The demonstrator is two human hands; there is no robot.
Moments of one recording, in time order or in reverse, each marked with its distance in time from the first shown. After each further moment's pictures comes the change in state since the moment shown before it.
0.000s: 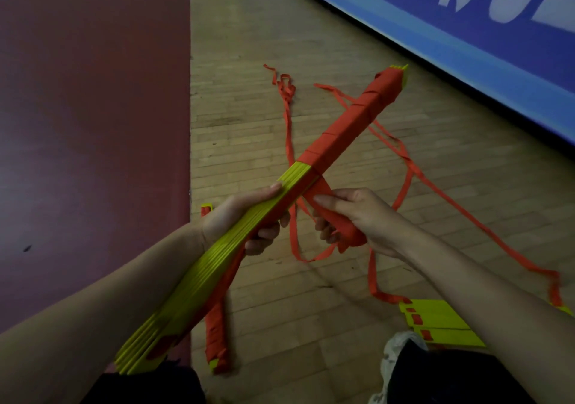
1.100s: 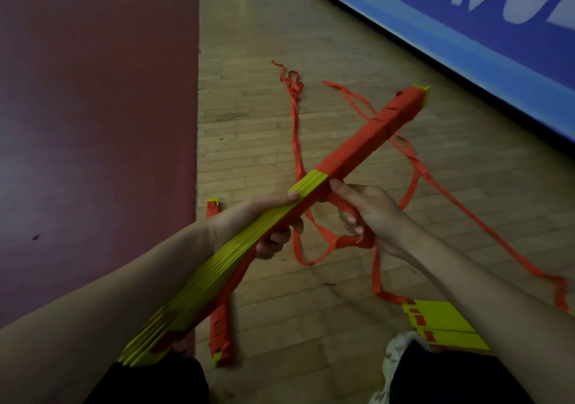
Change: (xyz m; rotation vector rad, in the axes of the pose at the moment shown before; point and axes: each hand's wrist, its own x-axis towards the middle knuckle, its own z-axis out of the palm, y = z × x) left_hand 0.000 -0.014 -0.005 -0.070 0.096 -0.116; right_hand 0.006 0.004 0.005 0.062 0.073 -0.062
